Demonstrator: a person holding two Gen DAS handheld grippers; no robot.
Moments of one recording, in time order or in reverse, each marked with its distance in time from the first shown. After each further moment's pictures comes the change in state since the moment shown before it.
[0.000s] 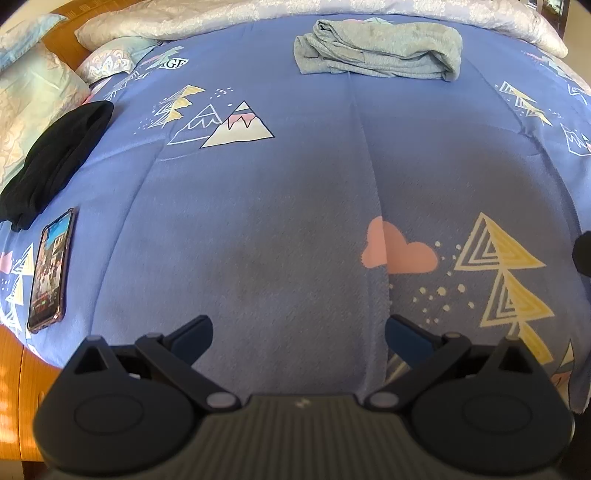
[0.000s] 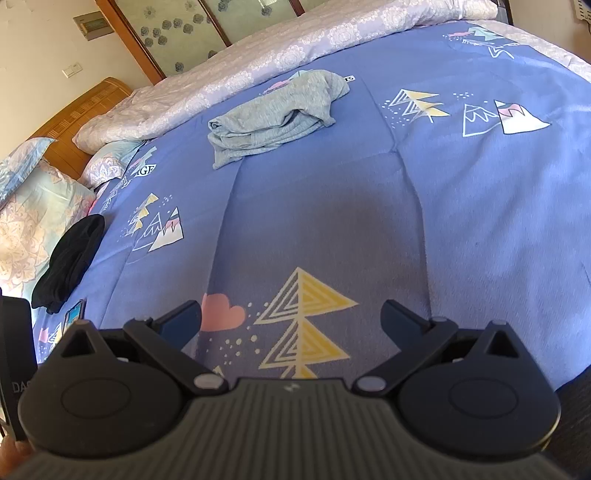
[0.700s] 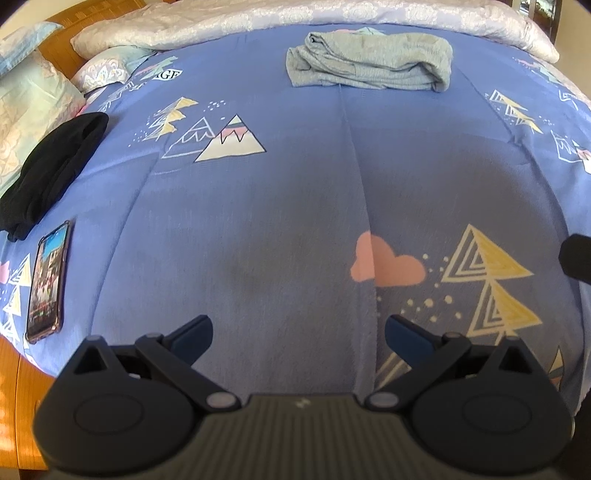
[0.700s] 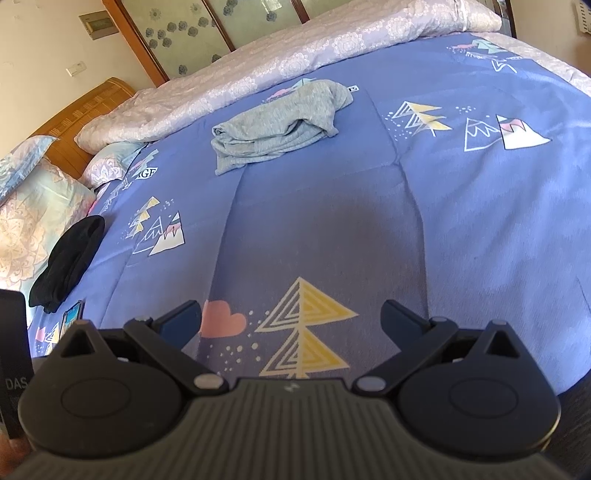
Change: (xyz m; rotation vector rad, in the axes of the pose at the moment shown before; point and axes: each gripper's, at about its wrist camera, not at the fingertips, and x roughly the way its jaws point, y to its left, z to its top) left arm -0.006 -0.002 0.004 0.008 -0.028 -0.021; right arm -0.002 0.008 0.002 -0.020 -0.022 -0.013
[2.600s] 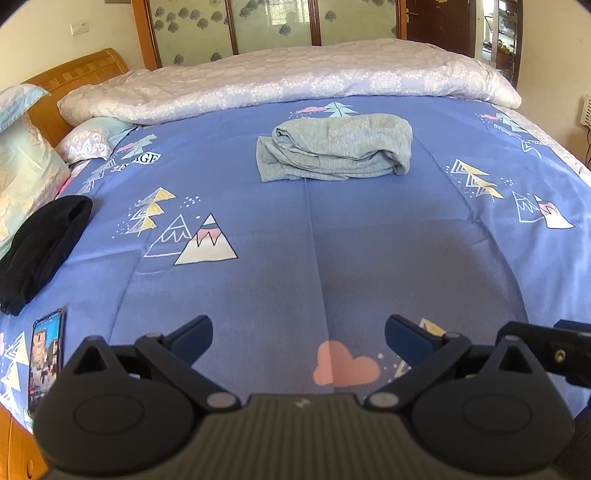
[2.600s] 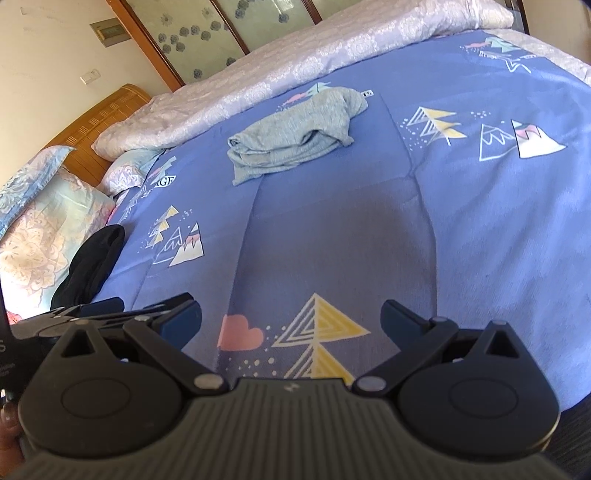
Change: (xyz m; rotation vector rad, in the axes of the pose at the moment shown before) left arm -0.038 -0.016 0.038 0.051 -0.231 -0.067; right arm 0.000 0.000 0.016 0.018 0.003 0.071
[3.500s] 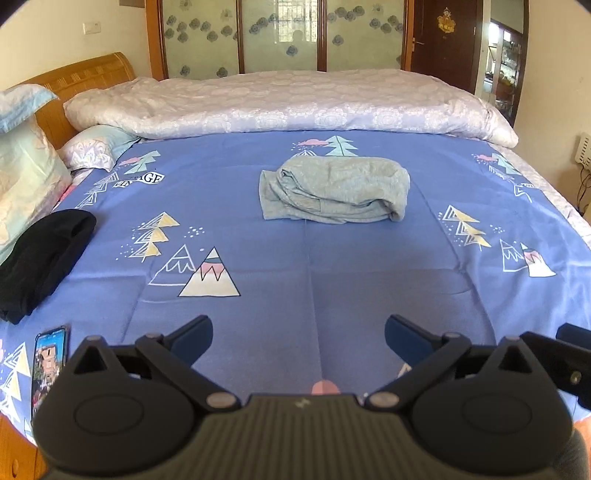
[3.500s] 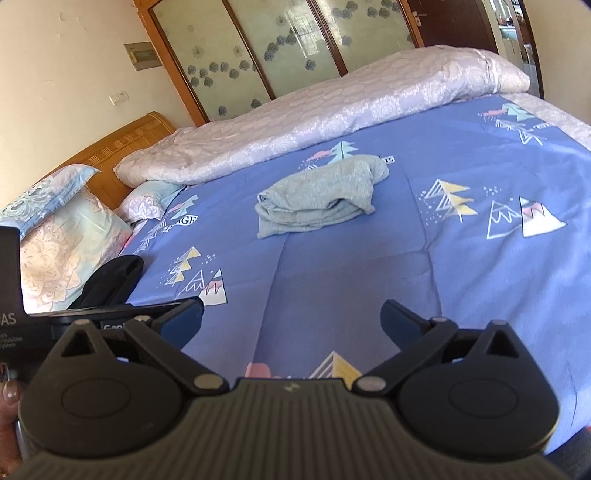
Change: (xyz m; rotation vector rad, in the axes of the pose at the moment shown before) left arm -0.027 0.014 0.030 -0.066 -0.069 -0.041; right arm -0.028 0.026 0.021 -0.092 -0.156 0.014
